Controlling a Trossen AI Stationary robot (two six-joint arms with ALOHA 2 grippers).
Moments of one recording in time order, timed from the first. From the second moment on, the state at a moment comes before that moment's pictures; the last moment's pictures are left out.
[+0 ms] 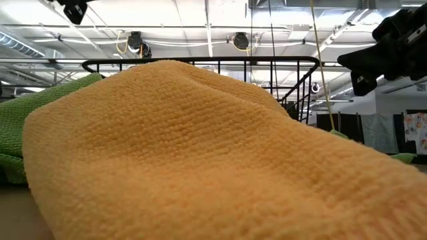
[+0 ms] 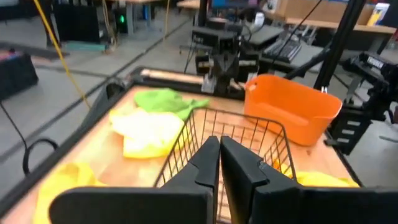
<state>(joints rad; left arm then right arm) -0.04 0.39 0.73 -0.54 -0.11 -0.14 0.03 0.01 0.01 0.03 0.05 0.19</state>
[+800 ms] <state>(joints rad) -0.04 0.66 0.73 -0.51 -0.18 -0.05 0.03 0.01 0.01 0.06 0.16 0.37</state>
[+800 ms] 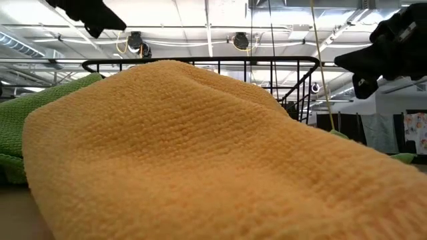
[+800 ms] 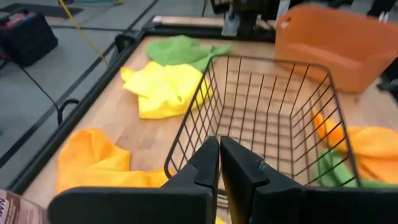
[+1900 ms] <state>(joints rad) -0.04 0.82 0.73 -0.35 -0.25 0.06 0.03 0.74 0.72 -0.15 0.24 0.12</state>
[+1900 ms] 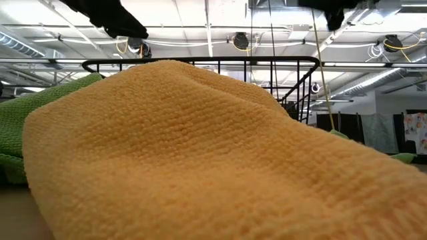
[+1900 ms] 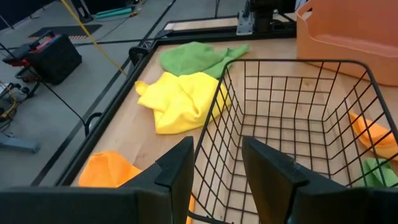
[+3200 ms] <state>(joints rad) -0.04 0.91 0.59 -0.72 -0.17 -0.35 0.36 1.09 0.72 -0.26 0.65 0.50</state>
